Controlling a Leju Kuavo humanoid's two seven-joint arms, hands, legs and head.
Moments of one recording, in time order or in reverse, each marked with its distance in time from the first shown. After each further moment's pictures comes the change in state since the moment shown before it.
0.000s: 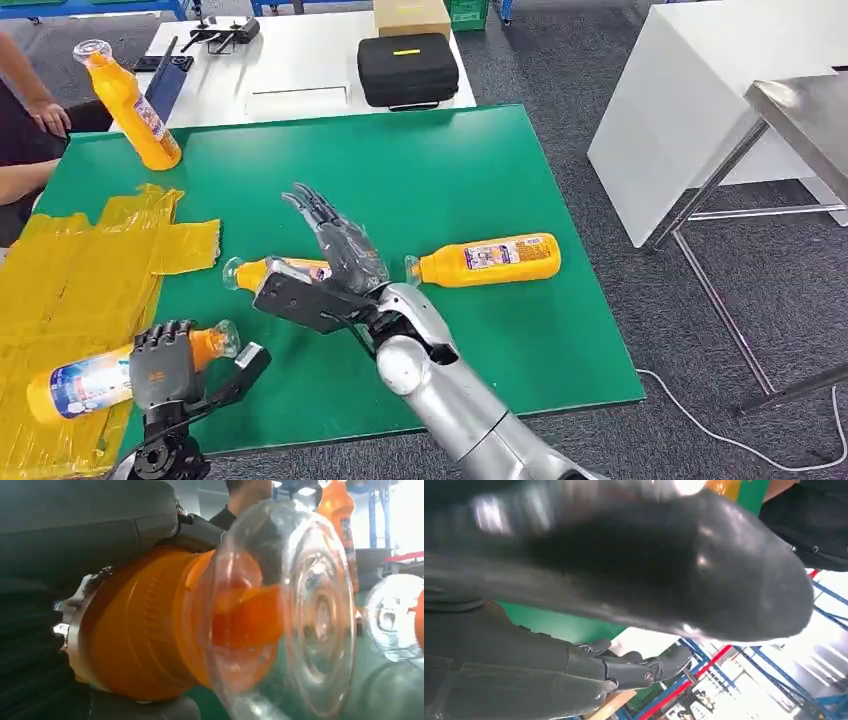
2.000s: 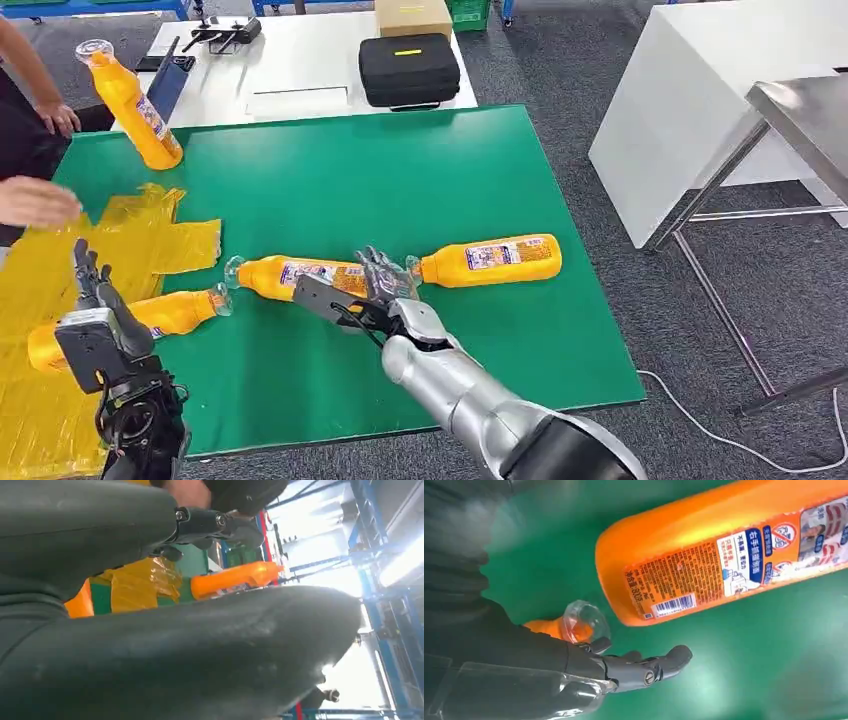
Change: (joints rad) left arm 0.017 -0.173 0.177 -0.467 1.361 -0.255 -0.845; right arm -0.229 0.032 0.051 0.667 0.033 -0.085 0.350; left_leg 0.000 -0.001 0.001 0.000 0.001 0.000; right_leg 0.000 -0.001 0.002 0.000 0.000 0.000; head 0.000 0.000
